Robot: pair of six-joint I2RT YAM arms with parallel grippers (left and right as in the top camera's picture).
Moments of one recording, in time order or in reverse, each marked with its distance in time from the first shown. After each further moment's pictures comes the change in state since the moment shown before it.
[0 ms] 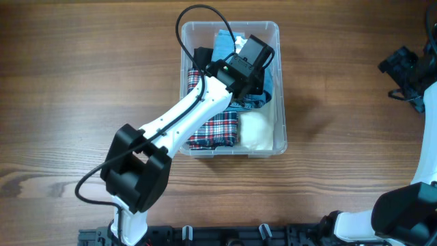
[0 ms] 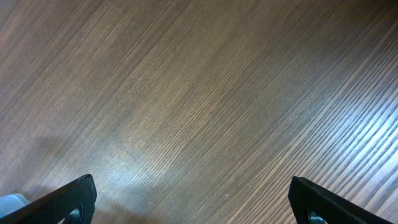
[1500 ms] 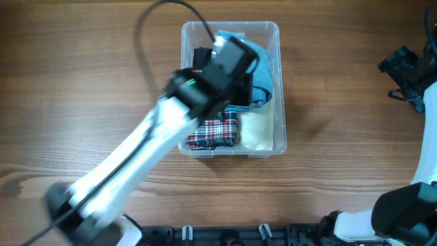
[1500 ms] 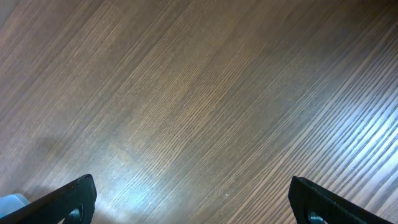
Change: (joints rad) left arm -0.016 -0.367 -0.020 -0.272 0.011 -0.021; right arm 0.000 0.000 0.000 0.000 0.000 0.000
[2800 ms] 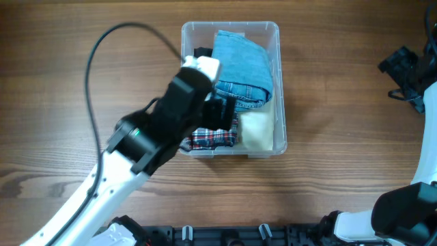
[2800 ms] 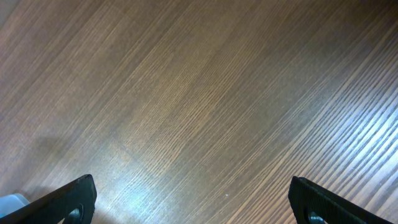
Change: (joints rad) left arm 0.052 -0.365 -0.369 0.192 0.012 0.182; right arm 0.000 0.000 0.000 0.000 0.000 0.000
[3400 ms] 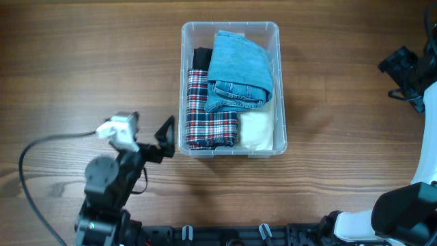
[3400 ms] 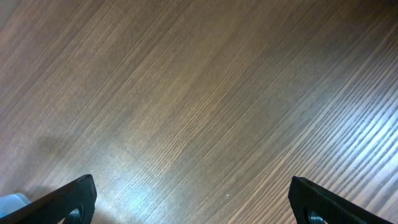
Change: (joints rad) left arm 0.466 -0.805 -0.915 0.669 0.210 0.011; right arm 0.000 0.000 0.000 0.001 -0.003 0.000
